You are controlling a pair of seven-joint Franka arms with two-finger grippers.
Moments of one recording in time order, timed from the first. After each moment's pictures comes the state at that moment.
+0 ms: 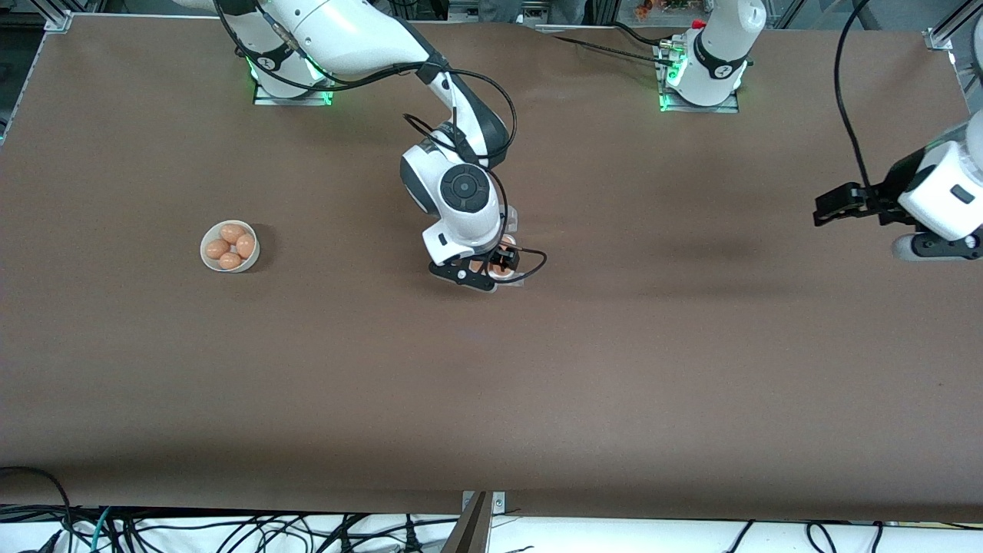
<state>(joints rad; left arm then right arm) -0.02 0.17 -0.04 -1.44 0.00 1.47 -0.11 0.79 0.78 -0.05 -1.39 0.10 2.17 1.01</state>
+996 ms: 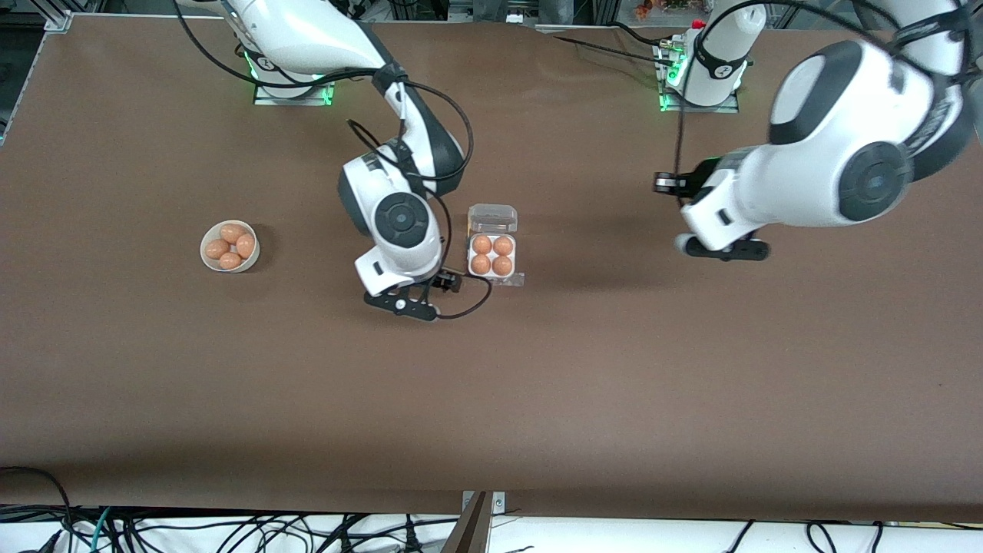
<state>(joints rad) -0.24 0.33 -0.09 -1.45 -0.37 1.35 -0.34 0.72 0.71 -0.20 -1.36 0.10 1.96 0.75</state>
